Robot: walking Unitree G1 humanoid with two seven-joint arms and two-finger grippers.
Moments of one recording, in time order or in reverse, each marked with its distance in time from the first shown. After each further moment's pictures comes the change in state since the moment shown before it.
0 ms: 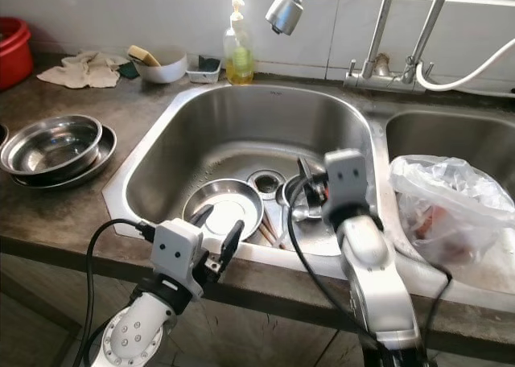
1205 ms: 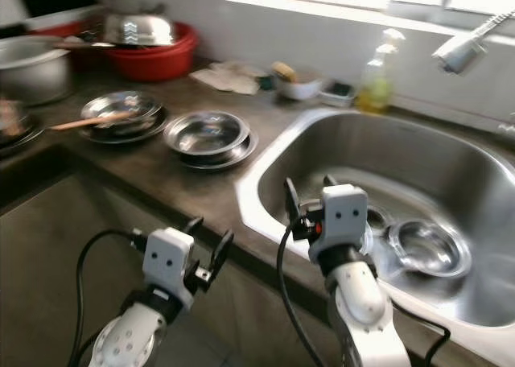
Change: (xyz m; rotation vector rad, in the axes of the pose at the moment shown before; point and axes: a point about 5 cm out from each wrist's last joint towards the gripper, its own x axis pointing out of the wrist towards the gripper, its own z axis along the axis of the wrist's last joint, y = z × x) left arm -0.007 0.001 -0.011 -0.028 0.054 0.017; right arm -0.028 0.029 0.010 0.121 -0.048 0.037
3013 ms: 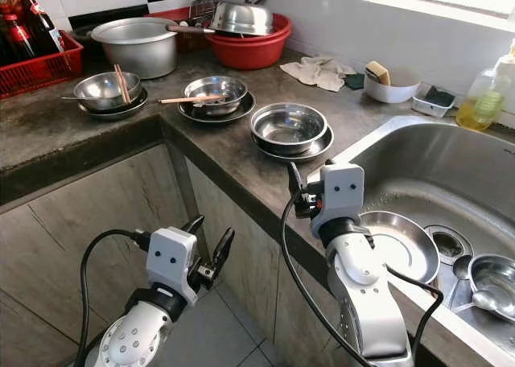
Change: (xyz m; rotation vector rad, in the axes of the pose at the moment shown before) left arm 0.002 0.001 -0.001 -0.002 0.008 0.038; right arm 0.032 -0.010 0.001 -0.016 0.001 -0.006
